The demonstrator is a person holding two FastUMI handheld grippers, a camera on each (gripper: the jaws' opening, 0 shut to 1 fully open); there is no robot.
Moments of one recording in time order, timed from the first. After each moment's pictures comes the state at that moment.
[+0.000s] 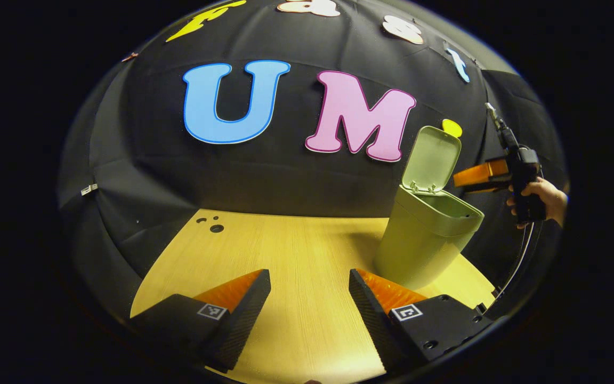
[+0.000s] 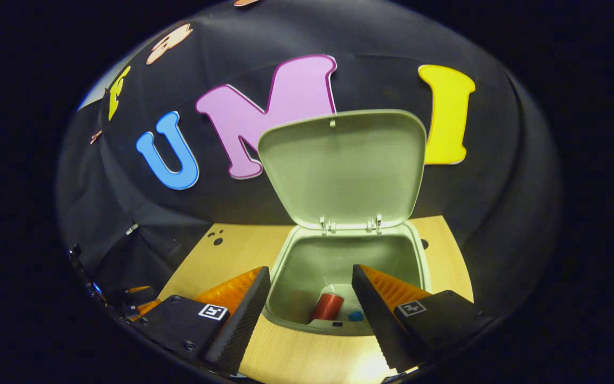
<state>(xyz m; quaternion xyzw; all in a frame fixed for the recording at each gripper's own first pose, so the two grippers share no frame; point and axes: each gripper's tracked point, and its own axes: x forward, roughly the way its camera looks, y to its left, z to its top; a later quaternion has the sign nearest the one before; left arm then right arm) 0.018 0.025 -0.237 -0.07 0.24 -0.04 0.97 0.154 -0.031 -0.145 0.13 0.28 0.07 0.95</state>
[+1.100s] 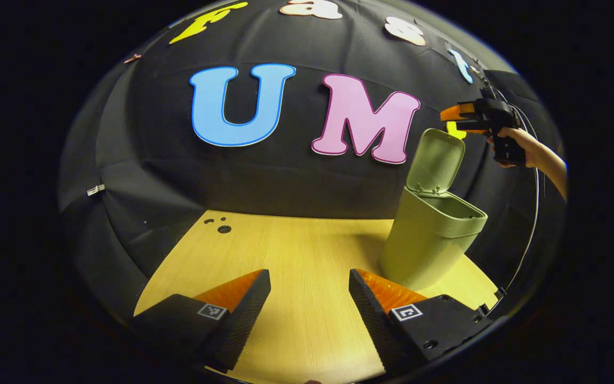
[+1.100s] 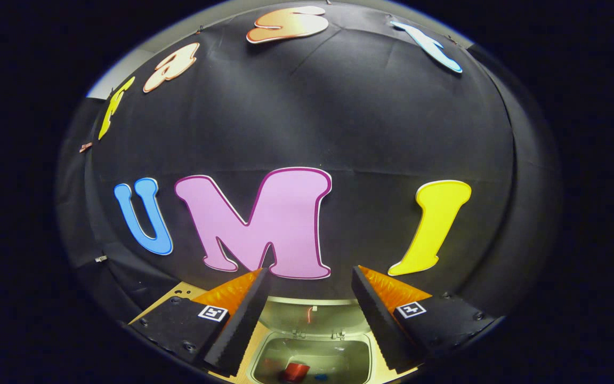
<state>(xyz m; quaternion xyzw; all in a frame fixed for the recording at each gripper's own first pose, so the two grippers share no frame) 0.009 0.032 -0.232 -0.07 0.24 -0.01 0.97 0.272 -0.073 -0.006 0.06 0.12 -0.01 0.99</state>
